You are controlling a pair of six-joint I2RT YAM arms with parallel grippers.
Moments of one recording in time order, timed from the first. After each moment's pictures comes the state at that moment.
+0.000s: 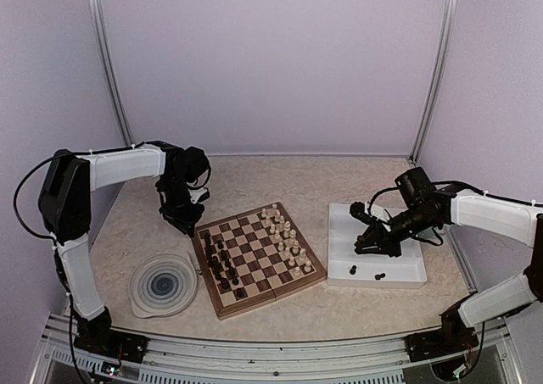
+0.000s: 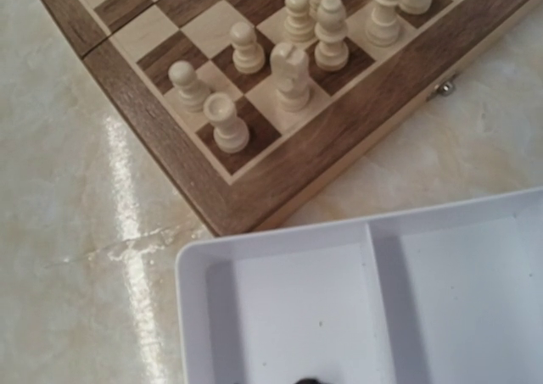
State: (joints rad) left arm -0.49 1.90 1.47 -1.09 -0.02 -0.08; right arm 0.38 1.31 0.80 -0.58 -0.68 -0.74
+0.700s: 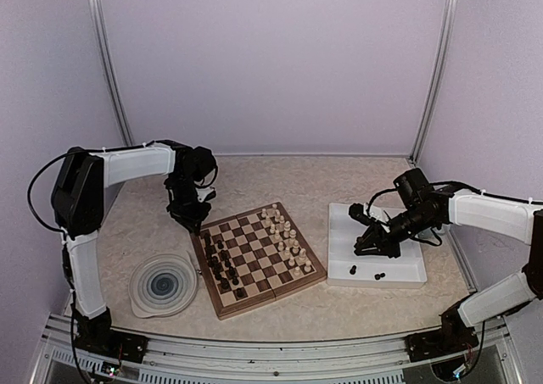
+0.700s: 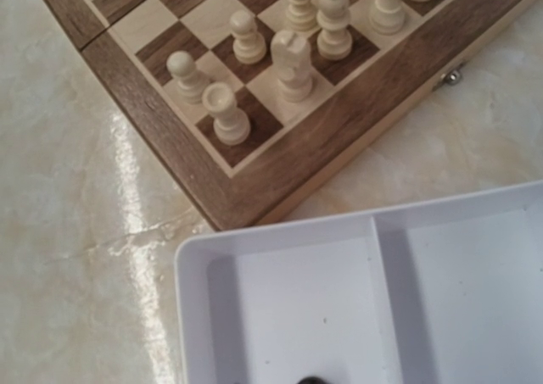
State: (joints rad) left arm -0.50 2.01 1.57 -1.11 -0.02 -0.08; right arm 0.38 1.33 0.80 -0.58 -0.68 -0.74
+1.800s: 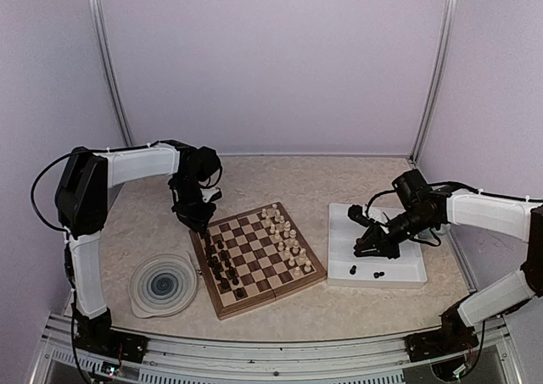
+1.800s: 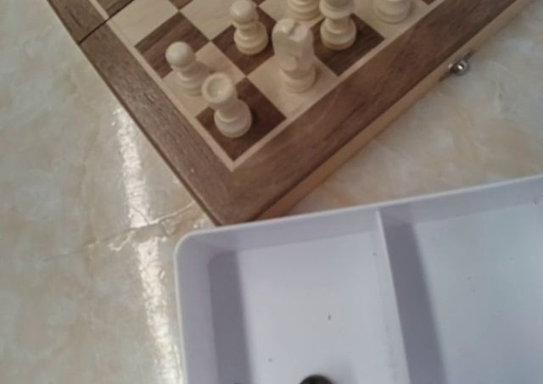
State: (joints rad) left arm -0.52 2.03 1.60 -1.11 0.02 -0.07; right arm 0.38 1.35 0.80 -0.58 -0.68 -0.75
